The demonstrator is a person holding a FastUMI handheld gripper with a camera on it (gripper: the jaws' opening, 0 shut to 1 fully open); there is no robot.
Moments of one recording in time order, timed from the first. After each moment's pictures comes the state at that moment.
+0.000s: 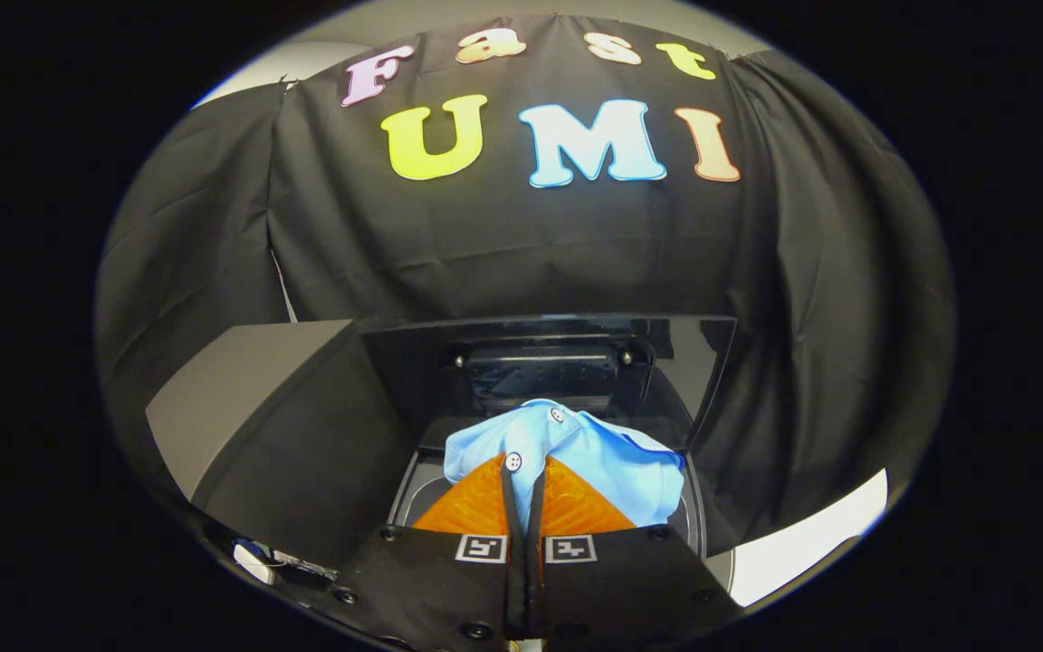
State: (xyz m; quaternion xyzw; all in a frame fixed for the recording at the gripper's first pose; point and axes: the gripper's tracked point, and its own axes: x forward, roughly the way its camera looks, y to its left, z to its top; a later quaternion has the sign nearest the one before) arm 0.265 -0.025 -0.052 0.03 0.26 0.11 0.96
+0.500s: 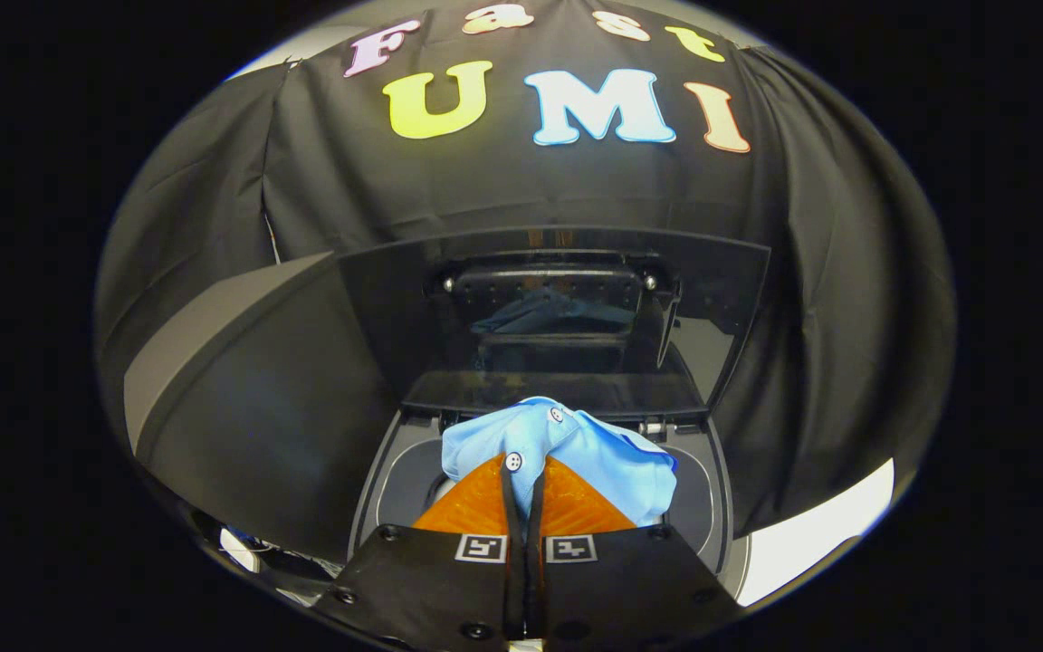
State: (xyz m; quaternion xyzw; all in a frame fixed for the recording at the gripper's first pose) arm 0.267 -0.011 -0.119 0.01 0.31 0.12 0.95
